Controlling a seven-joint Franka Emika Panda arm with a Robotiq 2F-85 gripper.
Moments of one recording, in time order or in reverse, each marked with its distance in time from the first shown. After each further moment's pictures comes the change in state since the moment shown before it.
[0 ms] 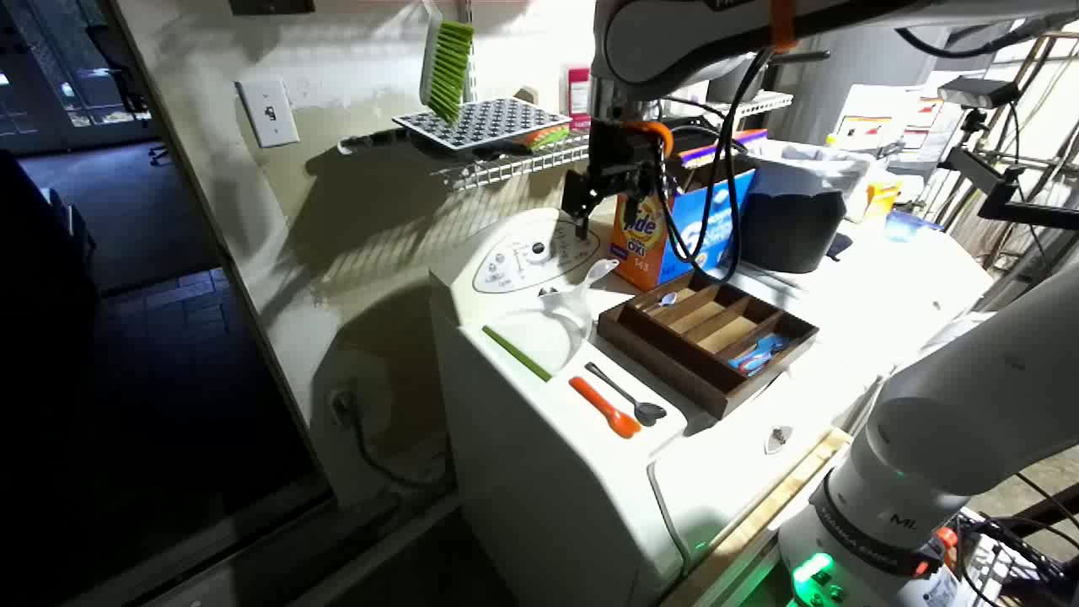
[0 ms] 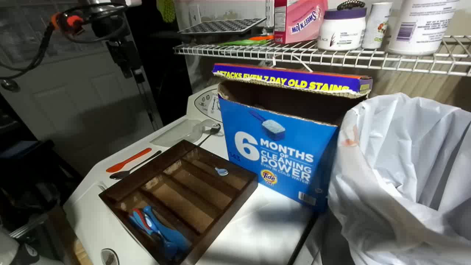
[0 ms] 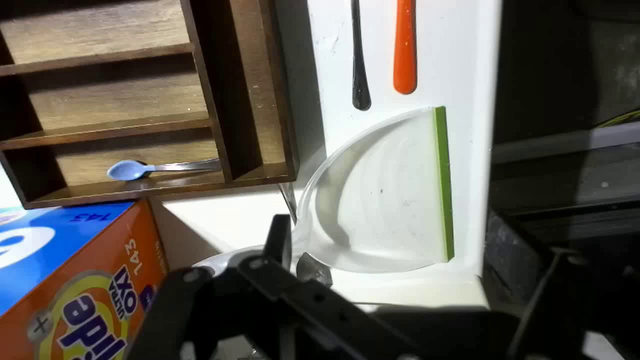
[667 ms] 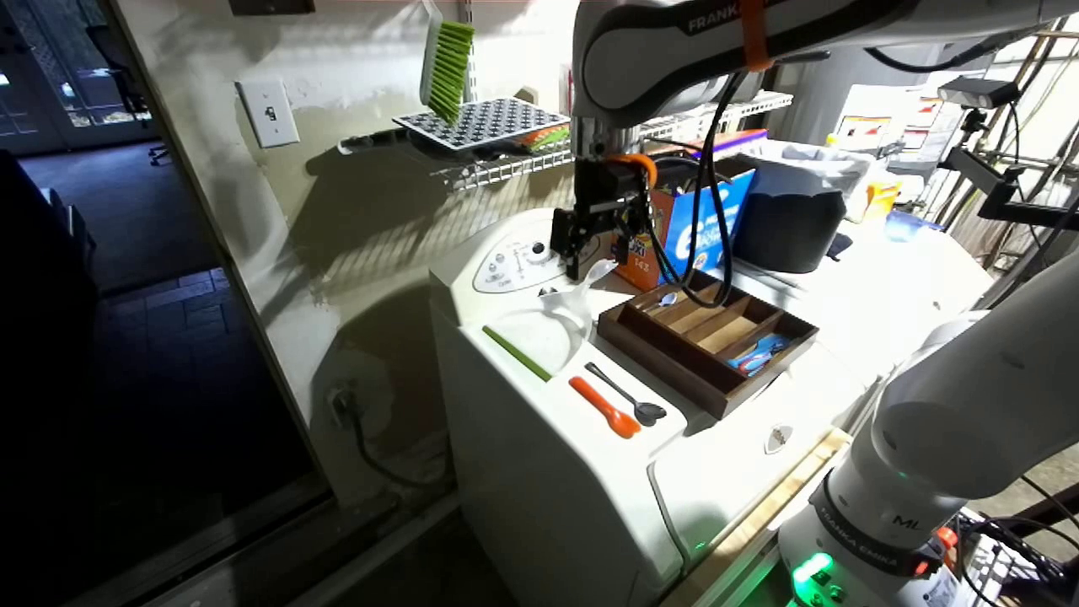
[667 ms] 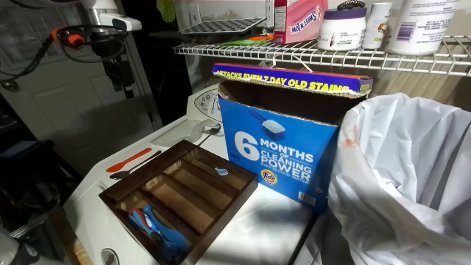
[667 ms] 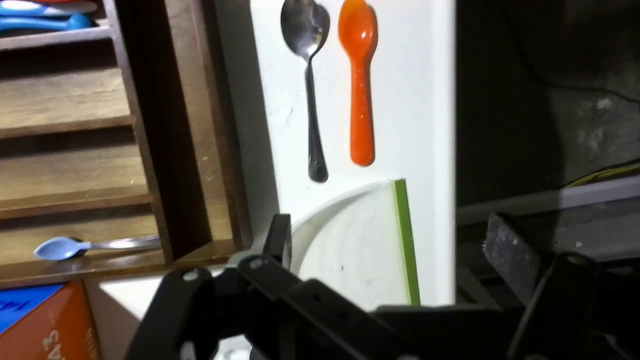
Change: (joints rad) arm 0.053 0.057 0.011 -0.034 0.089 -0.047 0.020
